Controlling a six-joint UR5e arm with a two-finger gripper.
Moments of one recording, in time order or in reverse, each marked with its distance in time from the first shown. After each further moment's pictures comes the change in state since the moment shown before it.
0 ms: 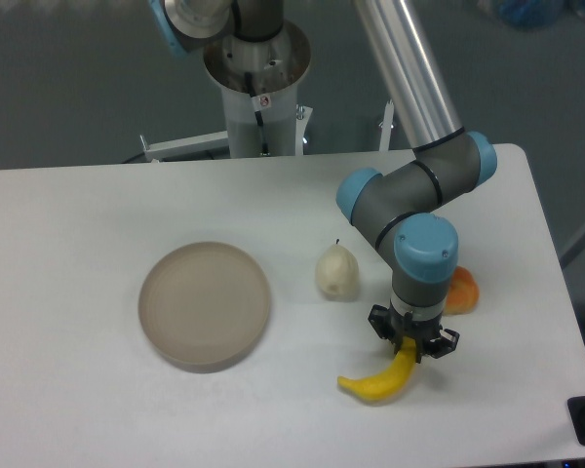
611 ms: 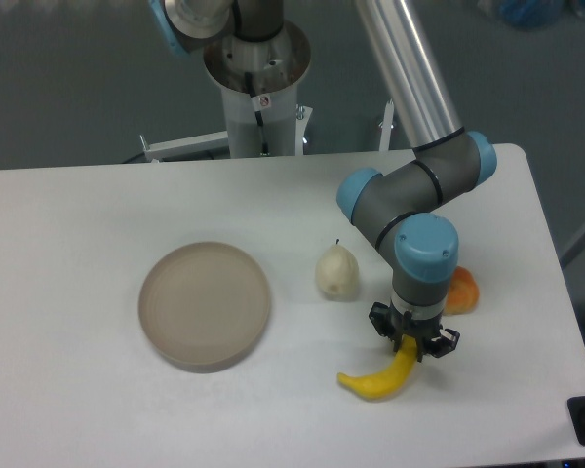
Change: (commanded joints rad) arm 0.009 0.015 0.023 -0.002 -0.002 0.014
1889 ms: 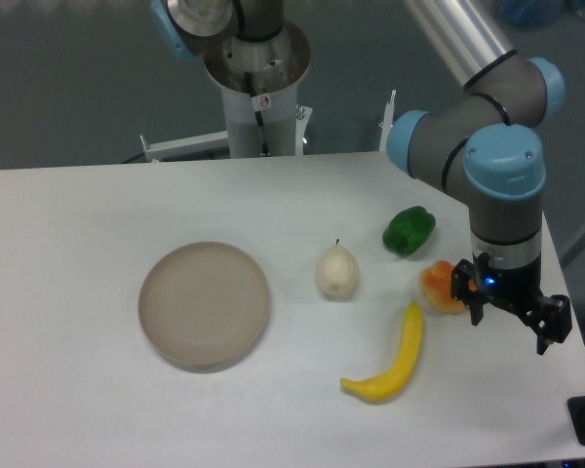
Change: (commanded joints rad) arm 0.077 0.106 0.147 -0.014 0.012 0.359
